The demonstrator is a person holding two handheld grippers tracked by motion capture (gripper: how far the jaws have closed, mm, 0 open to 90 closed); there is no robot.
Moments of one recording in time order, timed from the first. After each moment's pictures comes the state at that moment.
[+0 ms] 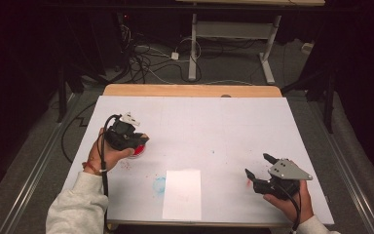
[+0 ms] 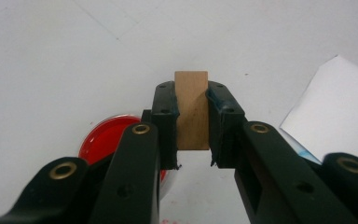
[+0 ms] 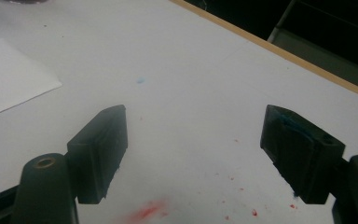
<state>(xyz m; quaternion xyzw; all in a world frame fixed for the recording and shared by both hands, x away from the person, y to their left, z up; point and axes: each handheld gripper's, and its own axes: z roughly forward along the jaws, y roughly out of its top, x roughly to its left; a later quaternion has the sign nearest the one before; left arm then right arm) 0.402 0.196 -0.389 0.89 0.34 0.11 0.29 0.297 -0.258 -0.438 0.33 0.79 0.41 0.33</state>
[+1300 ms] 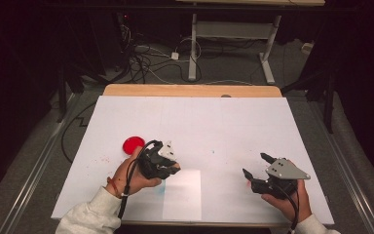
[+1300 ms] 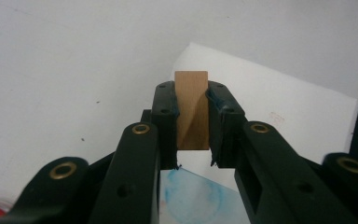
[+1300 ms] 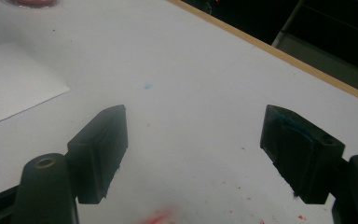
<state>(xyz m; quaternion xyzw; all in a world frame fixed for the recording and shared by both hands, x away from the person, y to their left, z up) 0.341 0.106 -0.401 0.95 0.17 0.07 0.26 0.298 -0.252 -0.436 0.32 0.79 0.41 0.33</state>
